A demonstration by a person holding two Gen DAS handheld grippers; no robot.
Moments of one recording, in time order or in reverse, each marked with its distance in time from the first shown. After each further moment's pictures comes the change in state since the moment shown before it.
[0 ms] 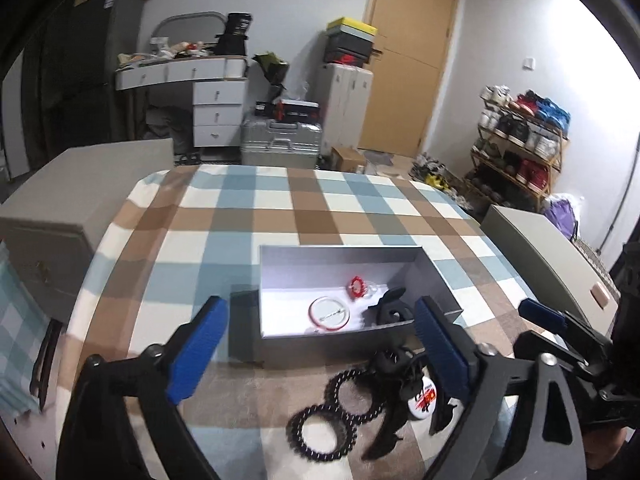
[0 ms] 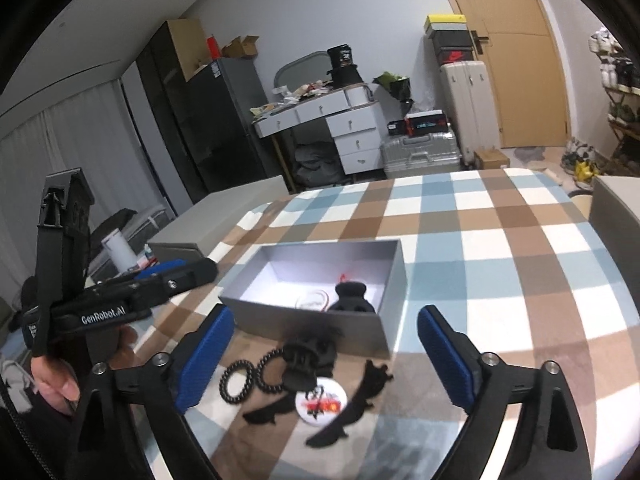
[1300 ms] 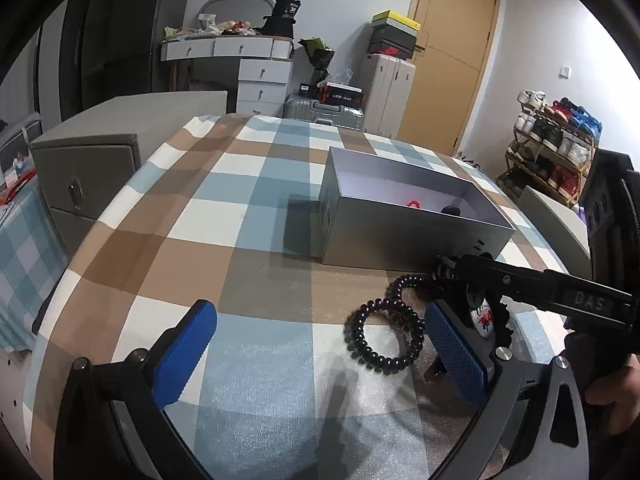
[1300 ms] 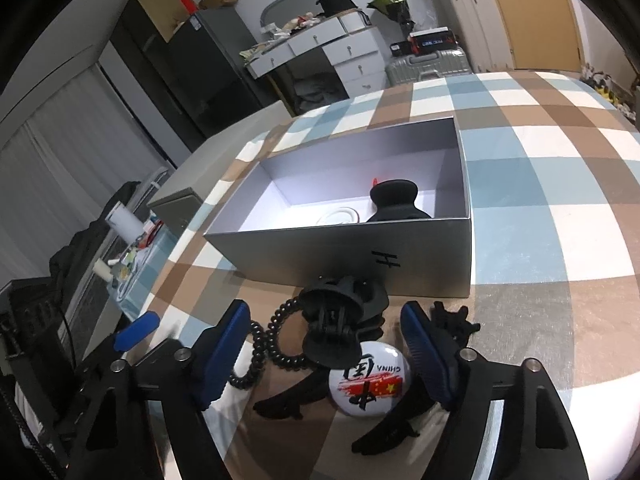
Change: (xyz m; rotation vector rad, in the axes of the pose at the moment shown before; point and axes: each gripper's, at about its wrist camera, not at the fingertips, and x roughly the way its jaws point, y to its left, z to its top) left arm -0.013 0.027 -0.078 -0.099 0.015 0.105; right arm 0.089 0.007 -0.027 0.116 0.270 0.059
